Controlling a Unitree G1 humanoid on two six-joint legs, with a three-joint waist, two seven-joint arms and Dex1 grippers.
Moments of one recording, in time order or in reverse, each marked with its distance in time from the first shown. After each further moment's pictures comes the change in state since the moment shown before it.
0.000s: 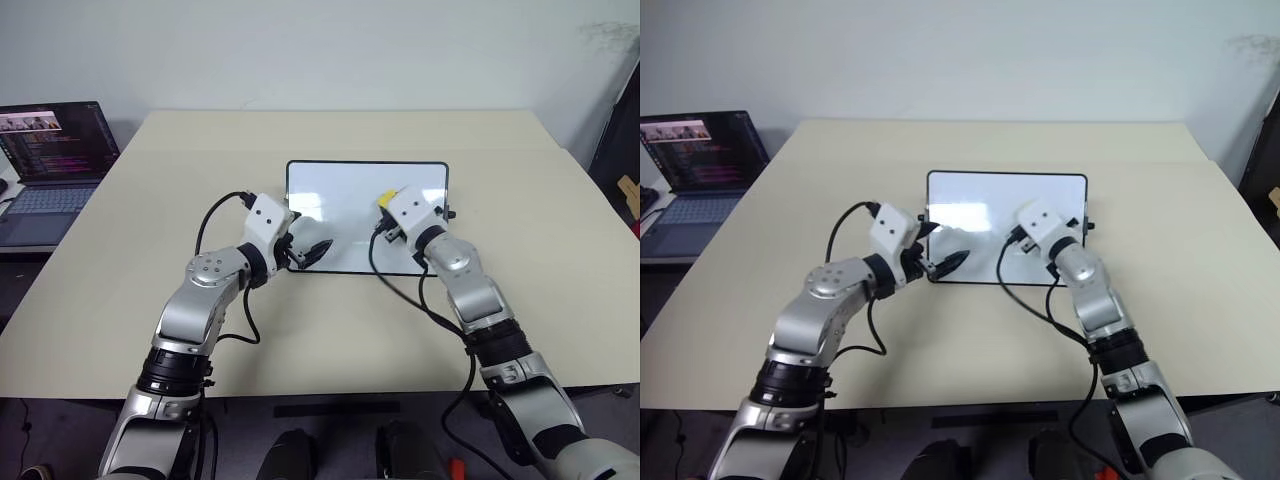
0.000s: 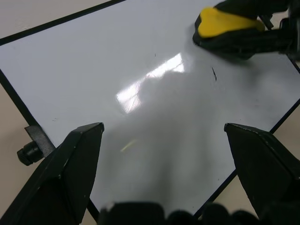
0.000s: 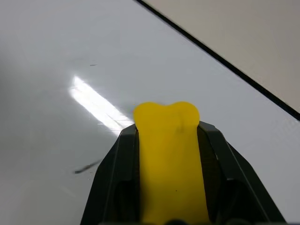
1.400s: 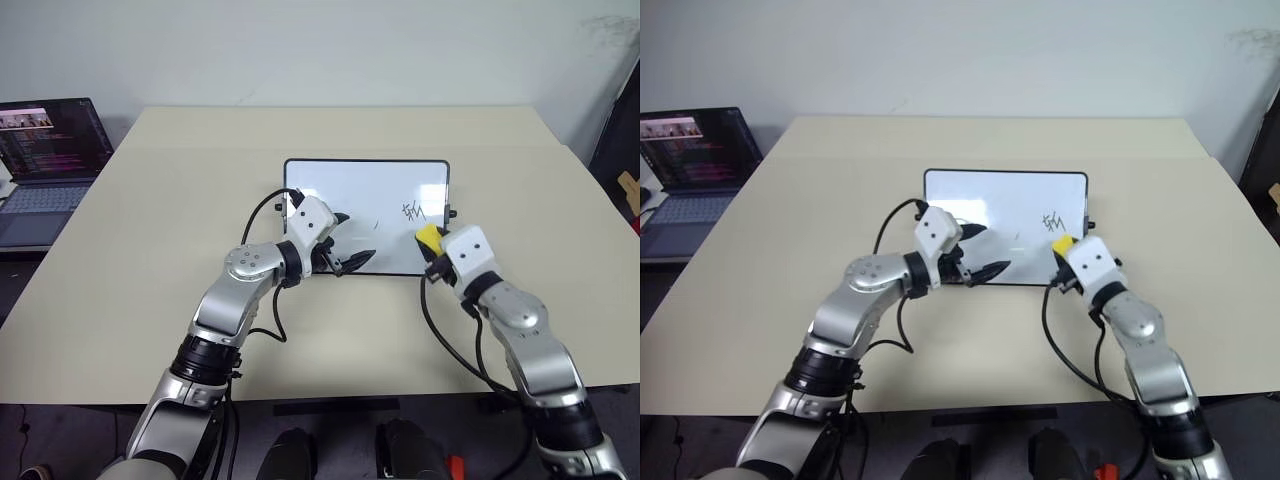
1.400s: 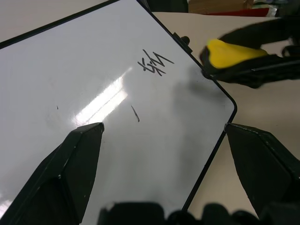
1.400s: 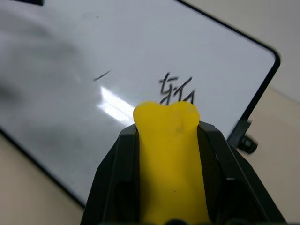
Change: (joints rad) left arm -0.081 -0.091 -0.115 0.050 0.035 -0.079 -0.121; right arm 0.343 -0.161 -0.037 -0.431 0.107 0.067 0.025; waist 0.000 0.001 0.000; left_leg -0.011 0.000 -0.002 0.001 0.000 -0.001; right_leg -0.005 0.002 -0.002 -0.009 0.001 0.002
